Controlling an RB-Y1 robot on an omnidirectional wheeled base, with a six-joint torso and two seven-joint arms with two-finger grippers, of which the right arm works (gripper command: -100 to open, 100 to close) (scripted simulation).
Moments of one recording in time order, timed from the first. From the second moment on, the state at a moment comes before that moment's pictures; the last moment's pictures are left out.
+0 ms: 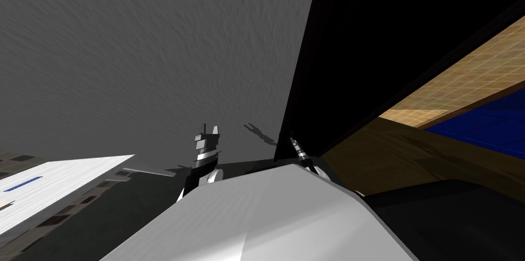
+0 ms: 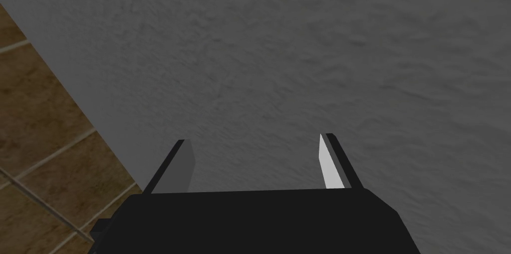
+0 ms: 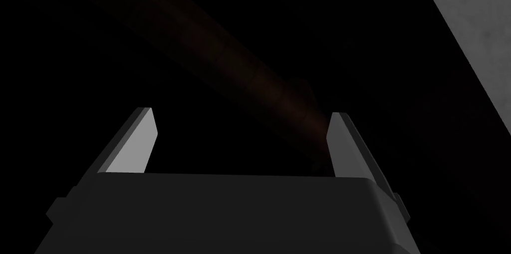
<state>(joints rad) 0.09 -0.35 -0.06 -0.65 0.00 -1.05 0.39</state>
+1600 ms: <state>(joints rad) 0.04 -0.30 -0.04 -0.65 -0.15 -1.00 -0.02</state>
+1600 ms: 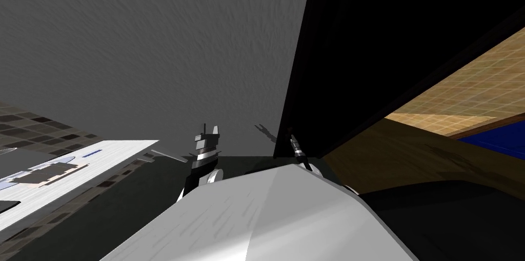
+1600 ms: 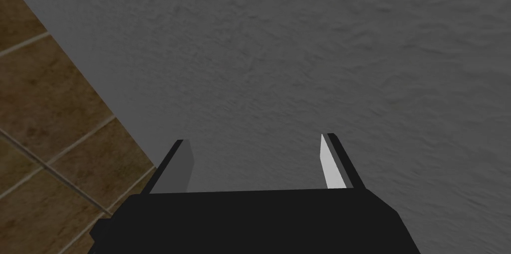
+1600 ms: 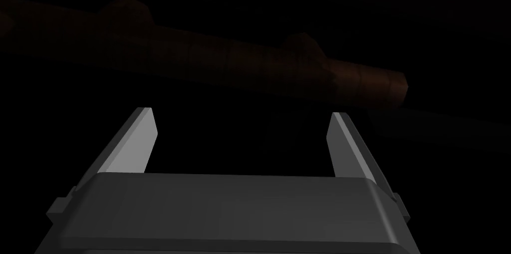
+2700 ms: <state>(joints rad) 0.00 -0.27 -0.02 -0.65 -0.26 -0.96 -0.29</state>
